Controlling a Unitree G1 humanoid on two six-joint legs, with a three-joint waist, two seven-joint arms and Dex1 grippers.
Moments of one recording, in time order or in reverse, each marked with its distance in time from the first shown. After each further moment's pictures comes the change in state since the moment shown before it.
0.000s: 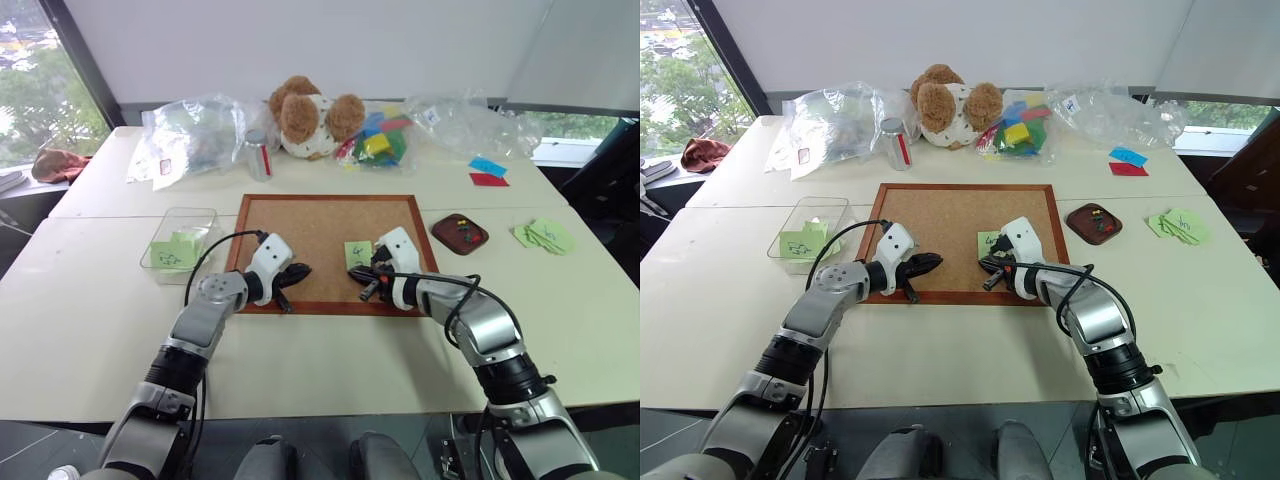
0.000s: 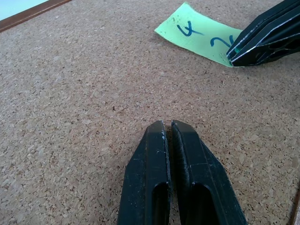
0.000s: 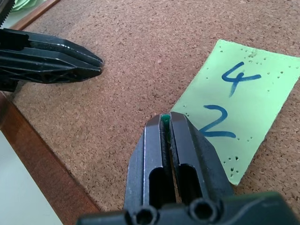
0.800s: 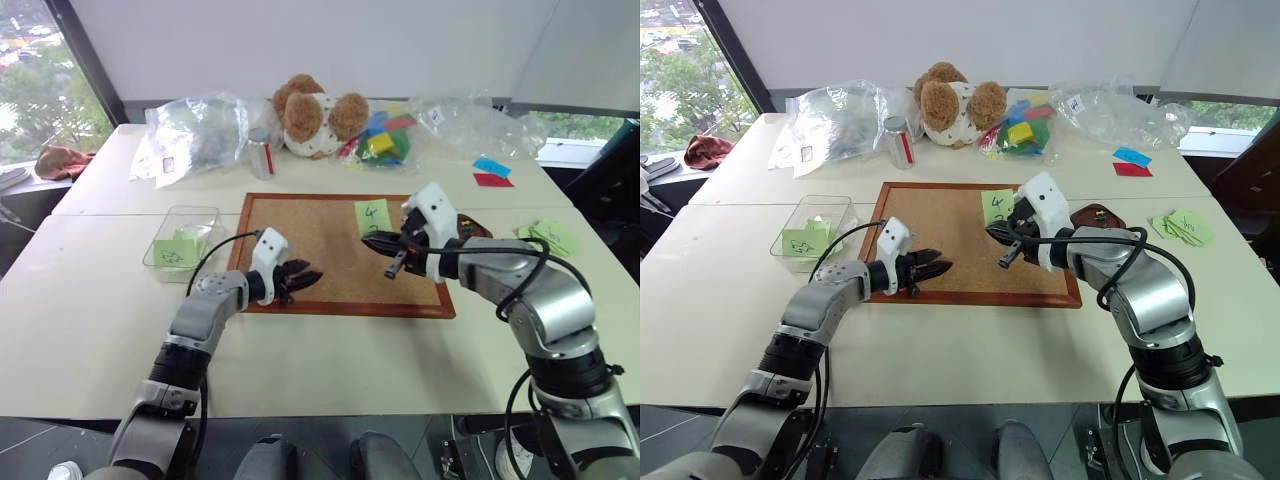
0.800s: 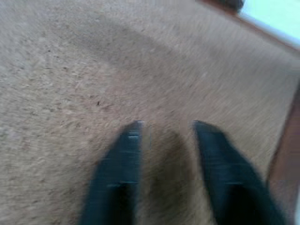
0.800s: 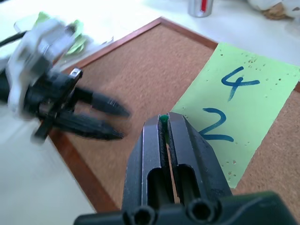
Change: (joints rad) left arm -0.058 -0.072 0.170 -0.067 -0.259 0.352 -0.009; right arm -0.075 -0.217 -0.089 -0.378 0.136 0.210 0.076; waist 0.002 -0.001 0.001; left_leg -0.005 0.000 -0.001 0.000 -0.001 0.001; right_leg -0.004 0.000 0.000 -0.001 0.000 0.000
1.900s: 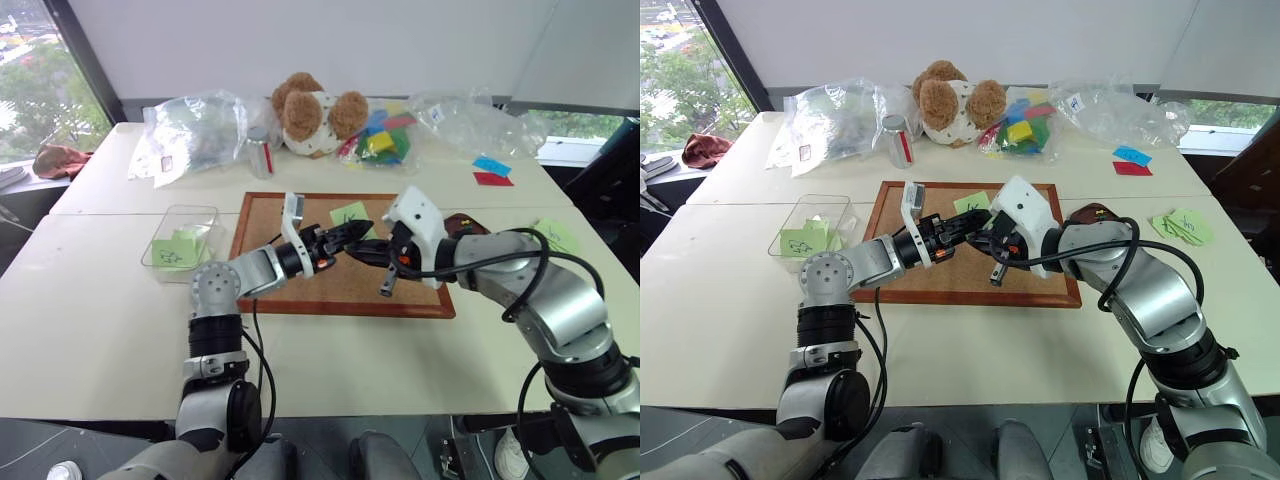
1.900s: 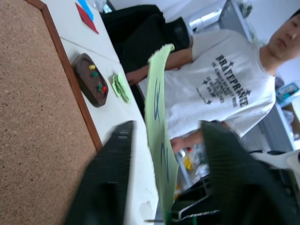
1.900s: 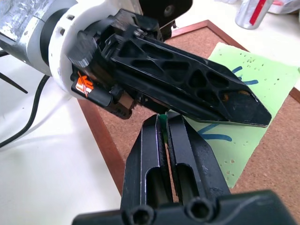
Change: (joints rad) left arm -0.173 -0.339 0.394 -0.009 -0.642 0.609 0.472; right arm -0.069 -0.071 0.096 -0.091 0.020 -0.006 0.060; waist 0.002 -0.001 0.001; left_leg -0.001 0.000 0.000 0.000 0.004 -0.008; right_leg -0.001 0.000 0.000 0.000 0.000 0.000
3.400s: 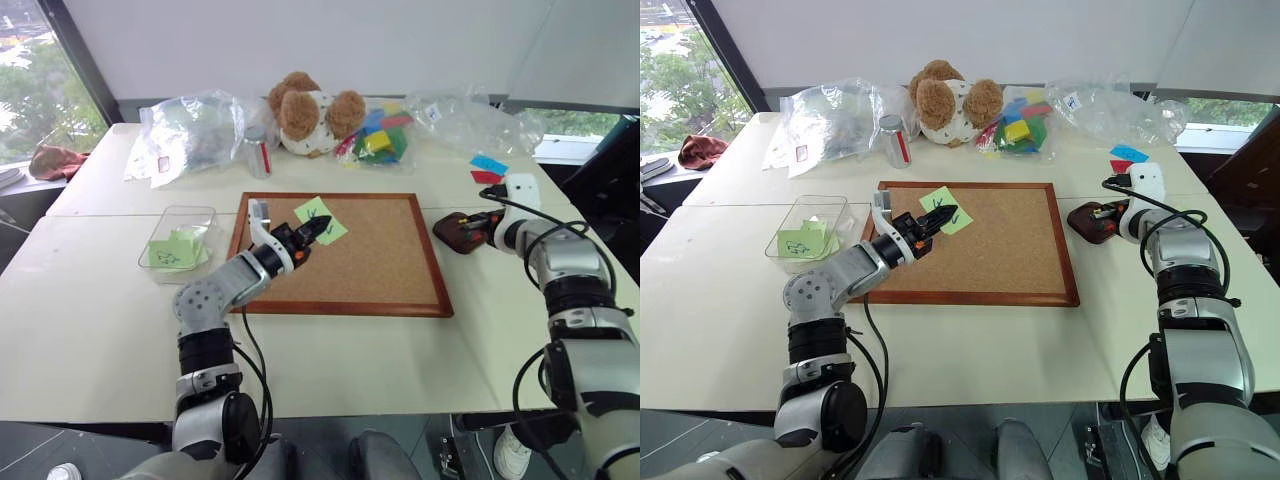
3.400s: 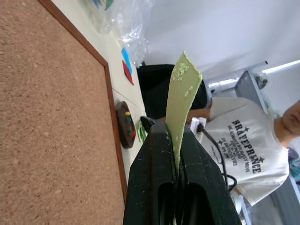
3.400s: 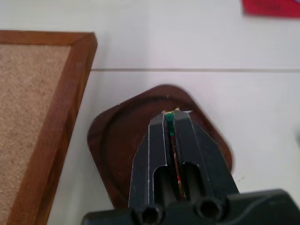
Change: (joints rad) left arm 0.081 0.001 0.099 -0.015 -0.152 -0.152 0.232; right arm -0.273 0.043 -0.239 1.403 -0.252 -0.531 -0.228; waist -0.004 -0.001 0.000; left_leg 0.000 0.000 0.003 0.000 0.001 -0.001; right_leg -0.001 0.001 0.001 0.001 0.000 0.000
